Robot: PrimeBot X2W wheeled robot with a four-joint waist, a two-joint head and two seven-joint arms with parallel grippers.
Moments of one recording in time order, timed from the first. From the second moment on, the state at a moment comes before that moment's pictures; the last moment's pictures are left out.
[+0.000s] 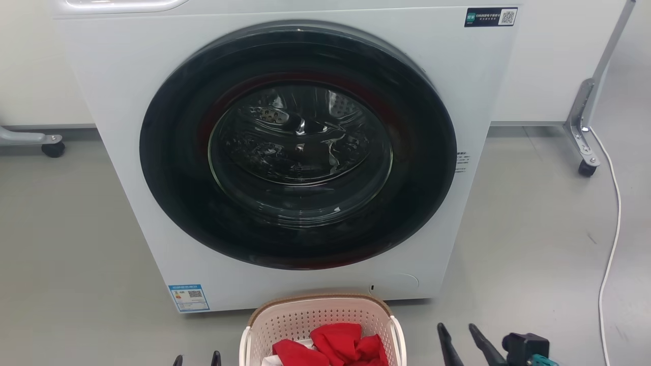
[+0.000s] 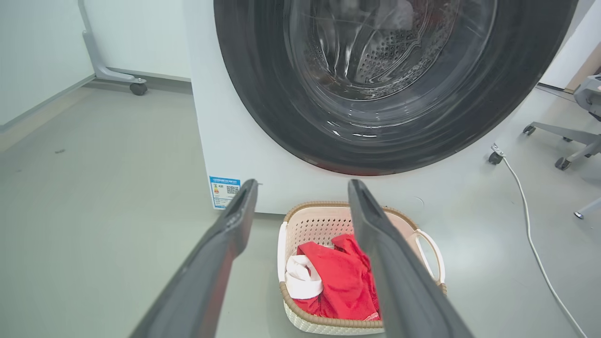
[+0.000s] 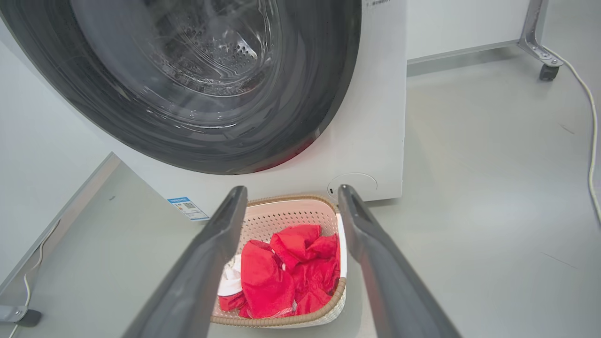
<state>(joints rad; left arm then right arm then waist) 0.10 0.13 -0.28 0.34 -0.45 0.12 -0.25 -0.18 -0.20 0.67 0.52 0.77 -0.13 -0.25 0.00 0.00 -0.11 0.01</state>
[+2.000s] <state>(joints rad) 0.27 0.06 -0.14 0.07 -0.32 0.10 -0.22 0.16 -0.09 0.29 0.11 0.39 -0.11 -0.22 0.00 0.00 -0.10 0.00</state>
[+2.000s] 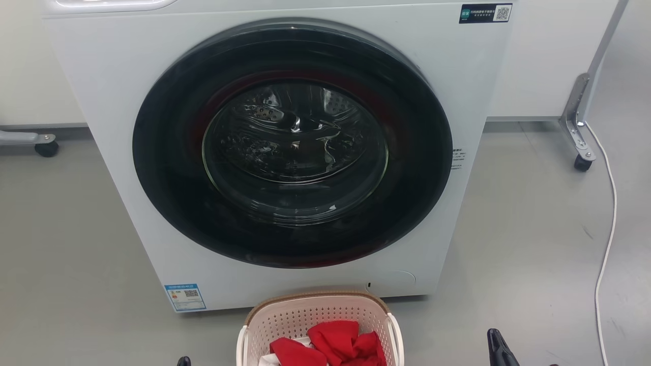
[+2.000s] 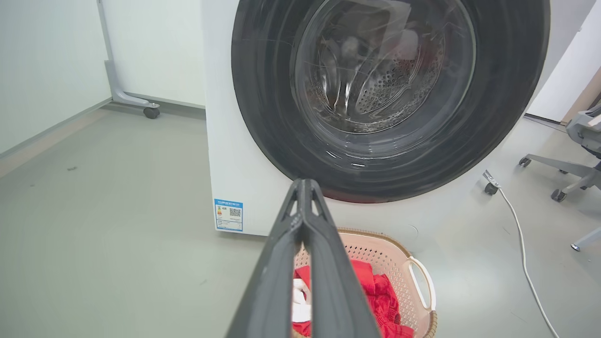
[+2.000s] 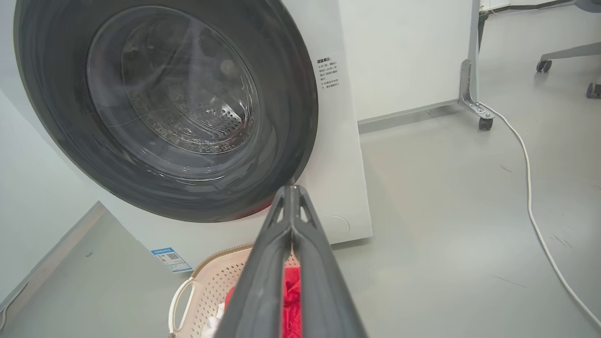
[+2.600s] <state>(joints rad) 0.21 0.06 -0.10 0.11 -0.59 0.06 -0.15 0.11 -0.08 0.20 0.15 0.65 -0.07 -0.15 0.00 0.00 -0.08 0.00</state>
